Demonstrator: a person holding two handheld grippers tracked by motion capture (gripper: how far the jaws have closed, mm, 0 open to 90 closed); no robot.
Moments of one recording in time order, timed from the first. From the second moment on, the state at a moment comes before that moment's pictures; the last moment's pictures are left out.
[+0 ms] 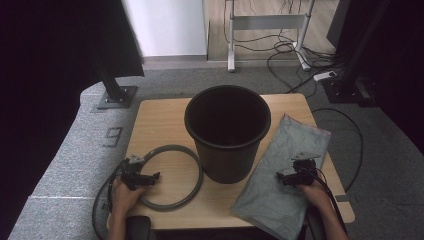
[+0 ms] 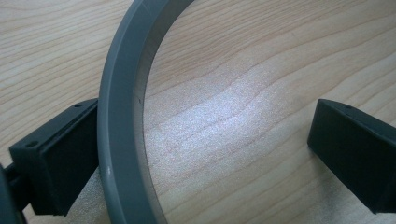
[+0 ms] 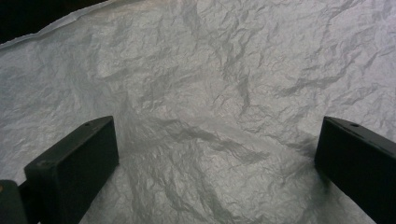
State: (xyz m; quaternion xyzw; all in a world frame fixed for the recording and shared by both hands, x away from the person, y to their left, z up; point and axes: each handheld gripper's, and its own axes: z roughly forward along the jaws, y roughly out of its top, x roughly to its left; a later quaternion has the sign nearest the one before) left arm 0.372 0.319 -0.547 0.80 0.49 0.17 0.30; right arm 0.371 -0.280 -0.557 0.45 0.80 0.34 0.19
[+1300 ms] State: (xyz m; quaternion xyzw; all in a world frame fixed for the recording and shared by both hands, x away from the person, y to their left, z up) left arm 0.372 0.319 -0.547 0.80 0.49 0.17 0.30; right arm 0.404 -0.316 -0.513 0.45 0.82 0.31 0.16
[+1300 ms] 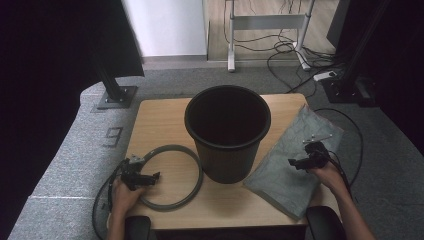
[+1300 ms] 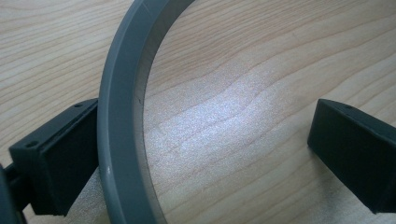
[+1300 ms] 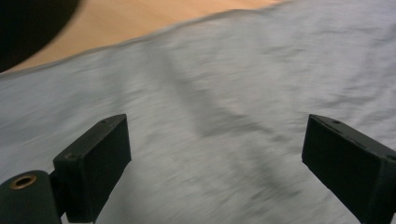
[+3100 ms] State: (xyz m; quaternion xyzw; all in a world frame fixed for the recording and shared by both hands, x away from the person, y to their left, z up) left arm 0.372 0.318 -0.547 0.80 0.49 0.17 0.30; right arm 0.399 -0.299 -0.491 0.39 0.88 0.25 0.08
